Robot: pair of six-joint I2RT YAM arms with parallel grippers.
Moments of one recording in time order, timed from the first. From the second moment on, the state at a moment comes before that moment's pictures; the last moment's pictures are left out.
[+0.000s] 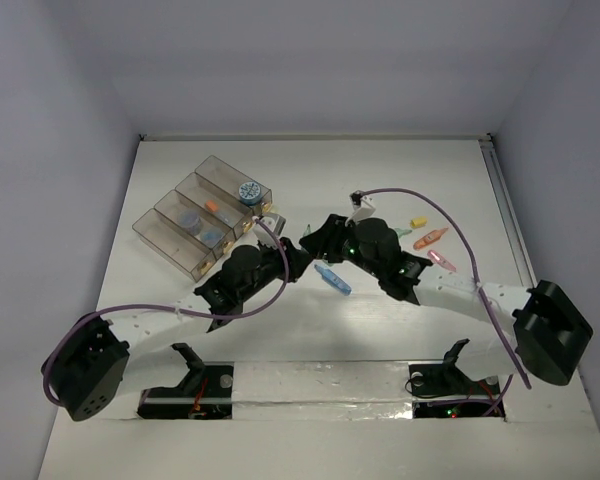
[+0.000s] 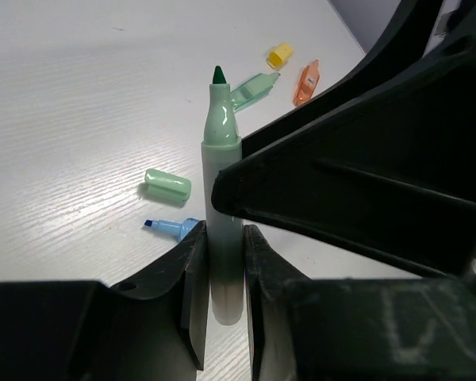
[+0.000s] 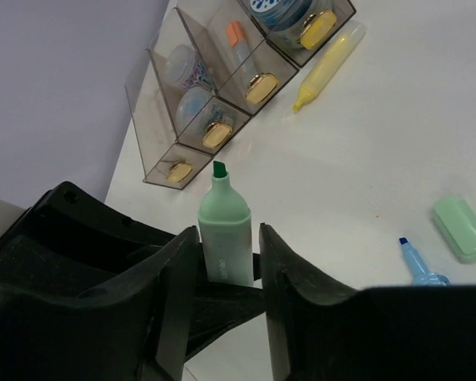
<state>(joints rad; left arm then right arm) -0.80 1.13 0.43 0.49 -0.02 -0.53 0.85 1.34 0.76 0.32 0.09 0.81</state>
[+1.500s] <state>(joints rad) -0.81 1.06 0.43 0.49 -0.07 -0.49 0.69 1.66 0.84 0.00 0.05 0.61</state>
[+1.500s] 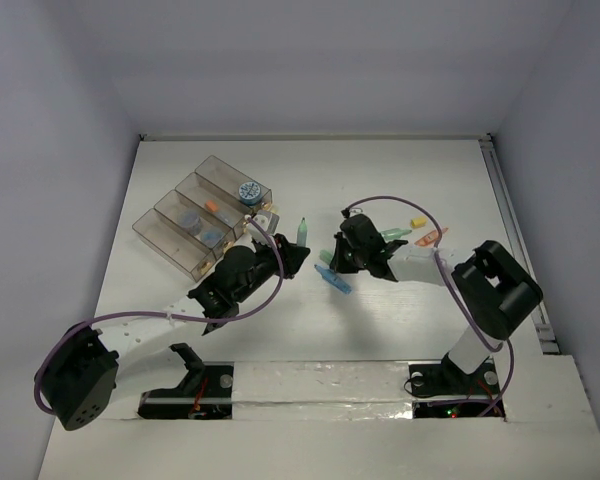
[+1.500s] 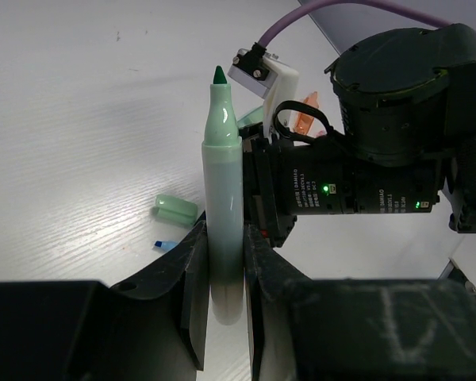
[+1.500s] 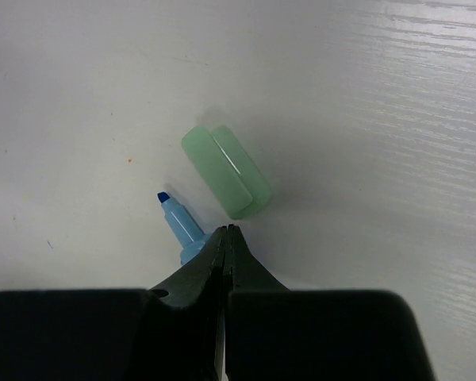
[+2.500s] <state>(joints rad) -0.81 1.05 0.43 0.49 -0.08 -0.49 0.61 1.76 1.05 -0.05 0.12 0.54</state>
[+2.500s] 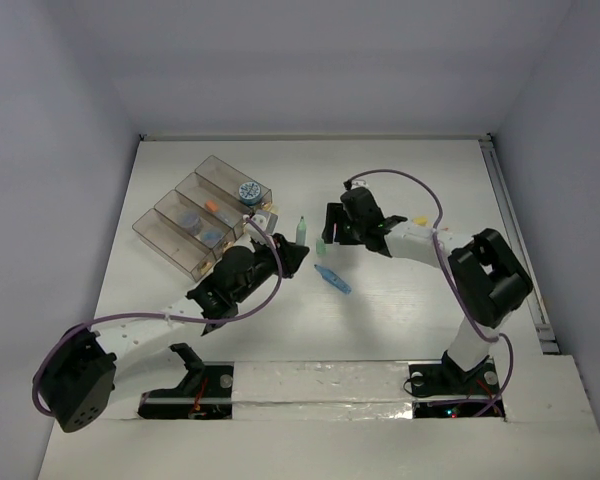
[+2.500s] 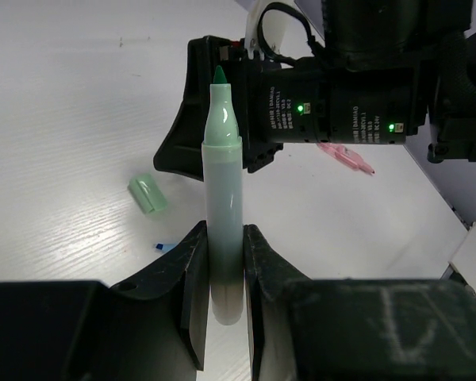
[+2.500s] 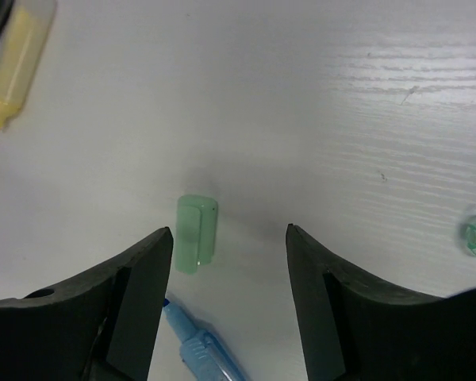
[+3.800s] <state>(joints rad) -0.81 0.98 0.43 0.45 -0.15 -0.47 0.73 1.94 1.27 -0.26 0.33 0.53</state>
